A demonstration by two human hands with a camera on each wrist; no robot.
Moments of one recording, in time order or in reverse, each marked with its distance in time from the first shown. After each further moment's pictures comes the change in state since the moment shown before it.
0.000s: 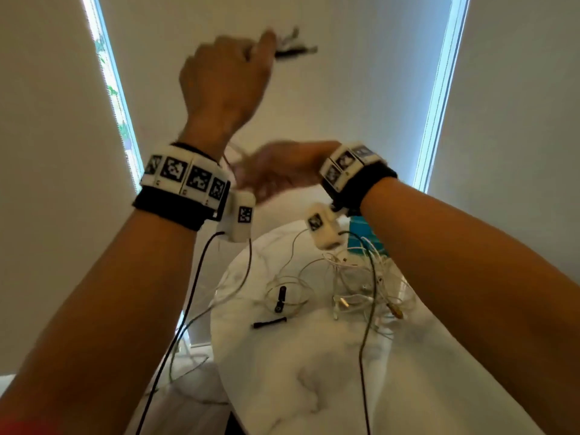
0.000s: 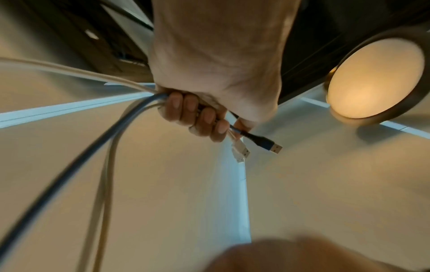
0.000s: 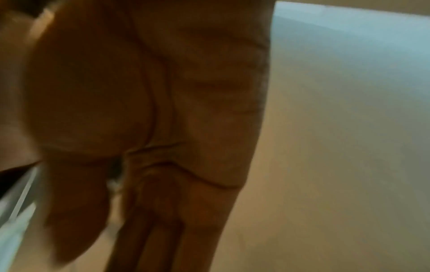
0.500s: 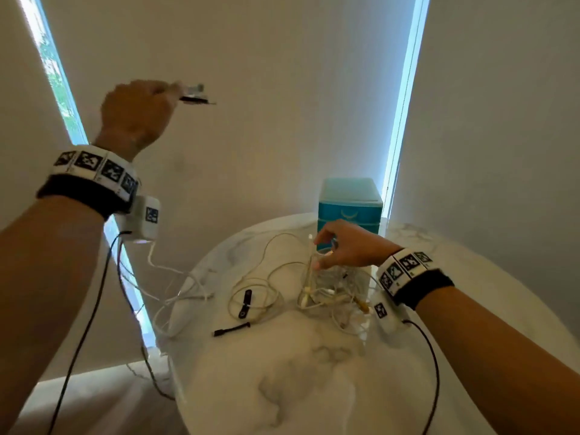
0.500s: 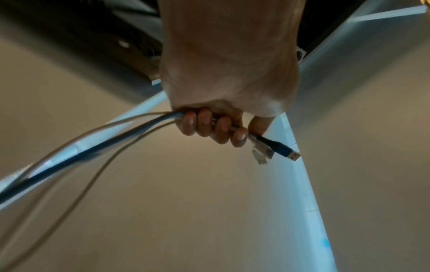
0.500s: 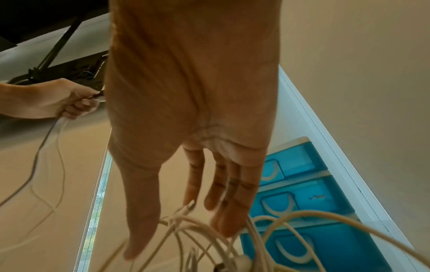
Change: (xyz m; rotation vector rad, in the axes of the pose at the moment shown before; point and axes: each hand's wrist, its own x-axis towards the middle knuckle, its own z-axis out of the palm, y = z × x) left_hand 0.020 -0.090 0.050 0.012 -0.292 -0.142; right_hand -0.107 0.212 -0.058 -0.752 0.511 0.263
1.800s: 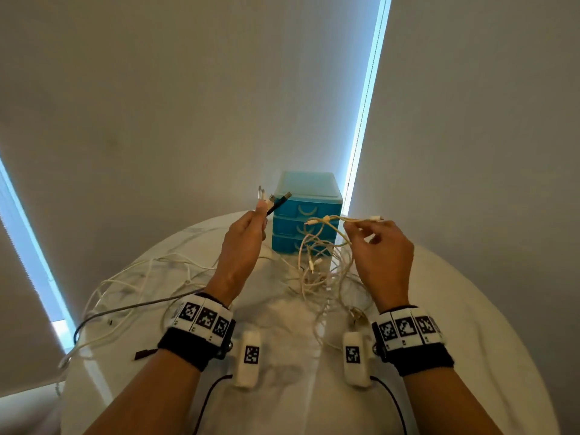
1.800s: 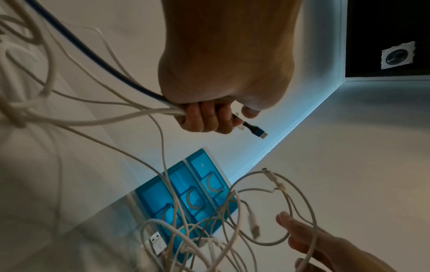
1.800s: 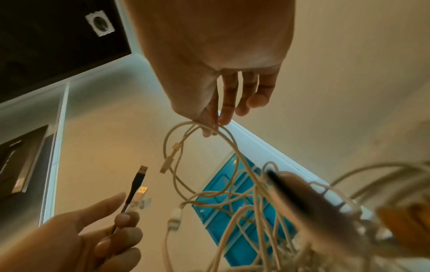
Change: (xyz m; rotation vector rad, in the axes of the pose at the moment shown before) left_hand -0.186 0.095 0.244 -1.021 -0.390 -0.260; right_hand -0.063 0.067 0.018 0.285 1.123 0.302
